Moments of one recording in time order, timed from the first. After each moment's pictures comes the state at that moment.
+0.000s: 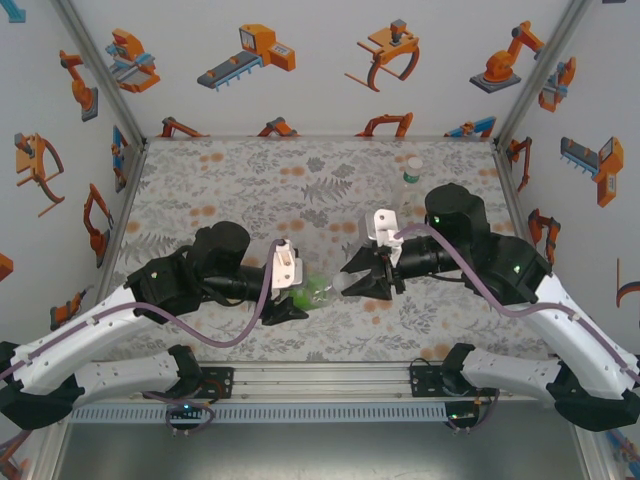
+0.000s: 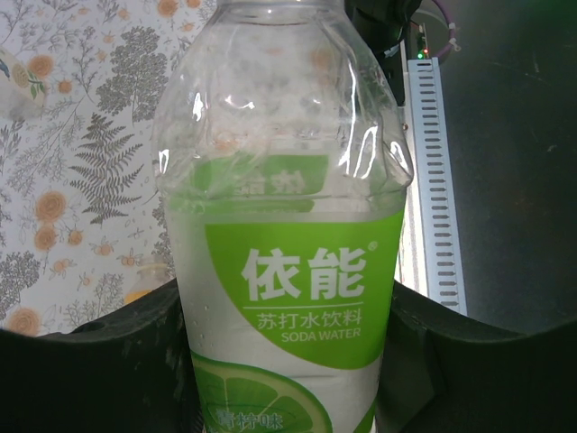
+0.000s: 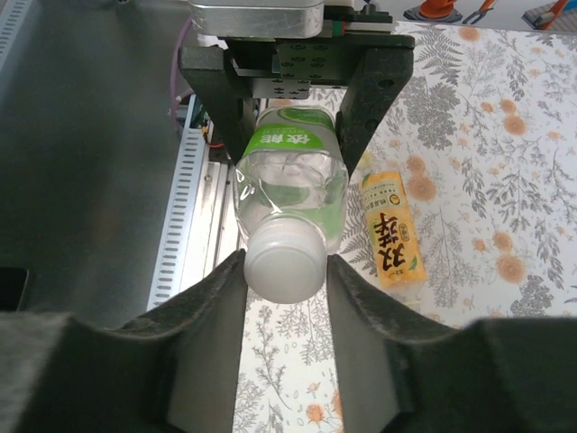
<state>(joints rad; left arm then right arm) -1.09 0.95 1.10 -0.65 0.43 0.33 0.89 1.01 1.40 -0.81 -0.72 -0.35</state>
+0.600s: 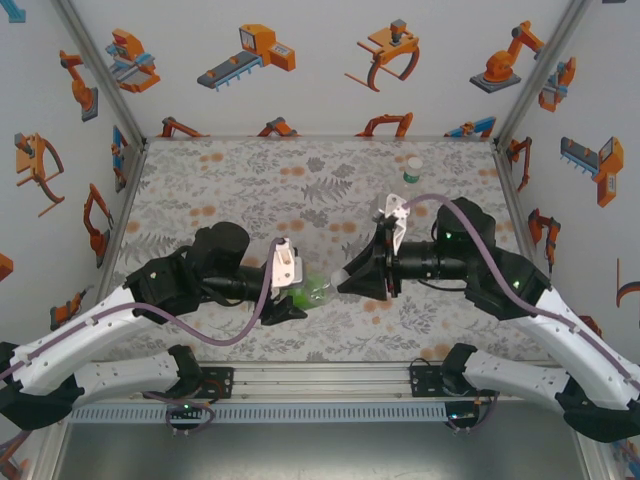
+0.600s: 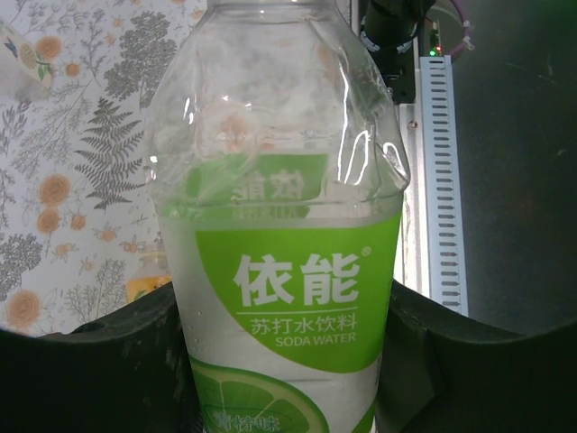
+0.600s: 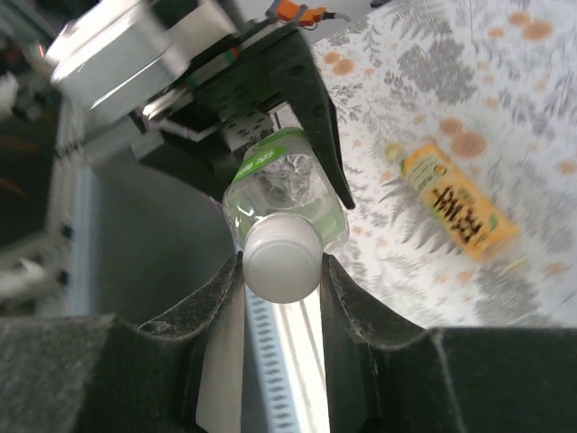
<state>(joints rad) -1.09 0.94 1.10 -0.65 0.39 0.30 0.90 0.90 1.24 -0.59 -0.49 0.33</state>
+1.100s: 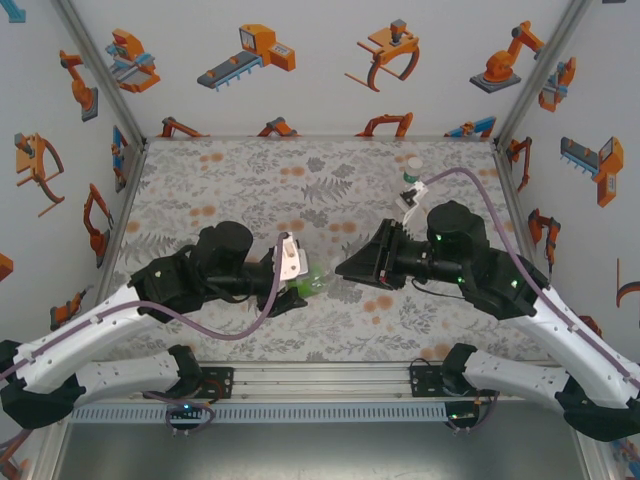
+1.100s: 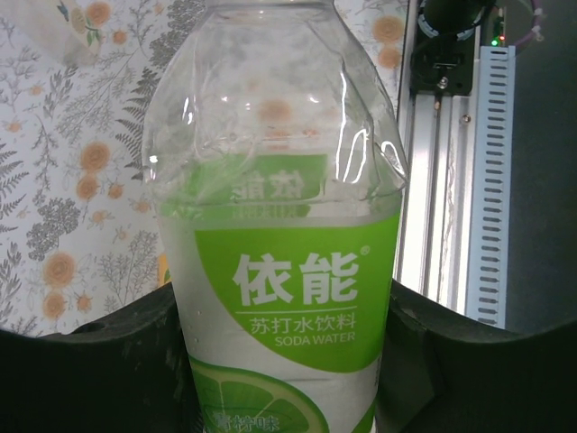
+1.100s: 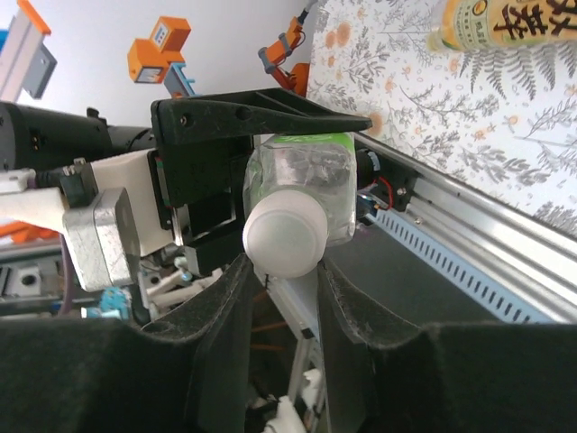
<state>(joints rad) -1.08 0.96 1.09 -0.64 0.27 0.30 0.90 0.91 1.24 -0.72 -0.28 1.18</state>
